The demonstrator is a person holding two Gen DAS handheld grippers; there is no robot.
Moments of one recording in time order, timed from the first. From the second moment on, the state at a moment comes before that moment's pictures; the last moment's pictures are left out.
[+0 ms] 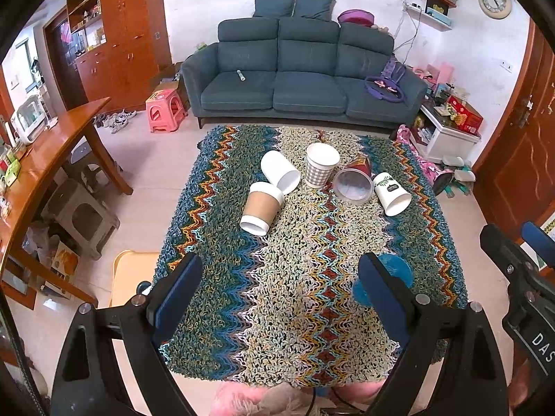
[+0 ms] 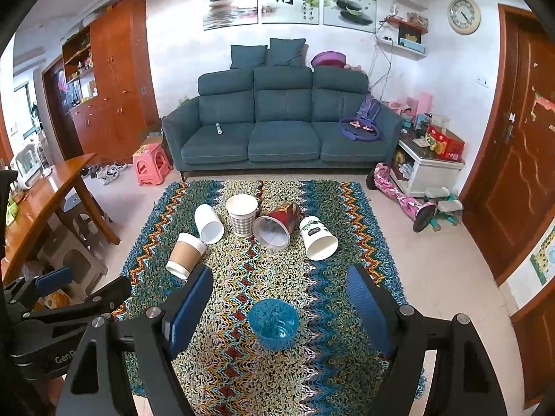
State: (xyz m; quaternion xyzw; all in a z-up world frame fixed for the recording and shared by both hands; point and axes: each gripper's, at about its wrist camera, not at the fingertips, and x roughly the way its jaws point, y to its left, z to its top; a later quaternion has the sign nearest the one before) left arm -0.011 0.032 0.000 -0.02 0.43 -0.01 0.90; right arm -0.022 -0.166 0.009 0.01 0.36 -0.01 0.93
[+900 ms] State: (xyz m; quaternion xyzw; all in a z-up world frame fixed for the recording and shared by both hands) left arm -0.010 0.037 -0.001 -0.01 0.43 0.00 0.90; right arm -0.023 -0.167 0.007 0.00 0.36 -0.01 0.93
